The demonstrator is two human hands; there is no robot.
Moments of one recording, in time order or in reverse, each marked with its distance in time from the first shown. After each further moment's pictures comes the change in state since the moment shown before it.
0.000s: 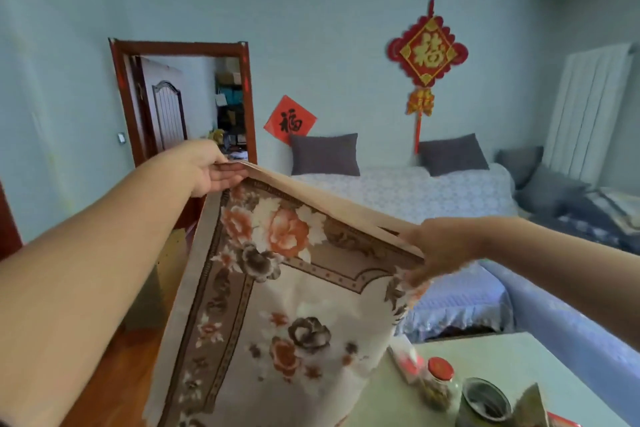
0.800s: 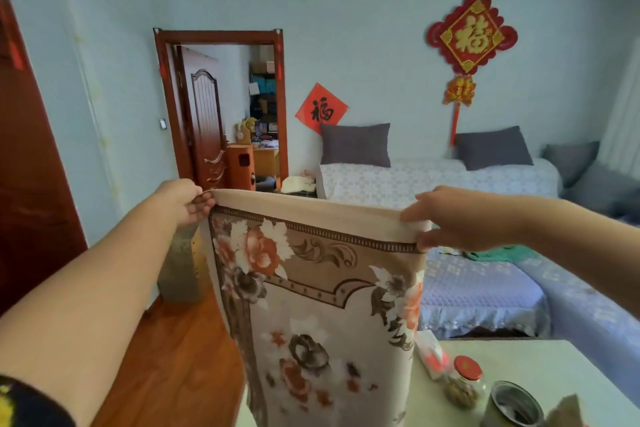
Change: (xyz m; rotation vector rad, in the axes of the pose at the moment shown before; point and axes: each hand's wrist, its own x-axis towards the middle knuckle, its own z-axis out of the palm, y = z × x) left_hand 0.040 -0.097 -0.093 -0.099 0.303 -0.104; right_hand -0.011 -0.049 -0.033 -0.077 0.236 -0.259
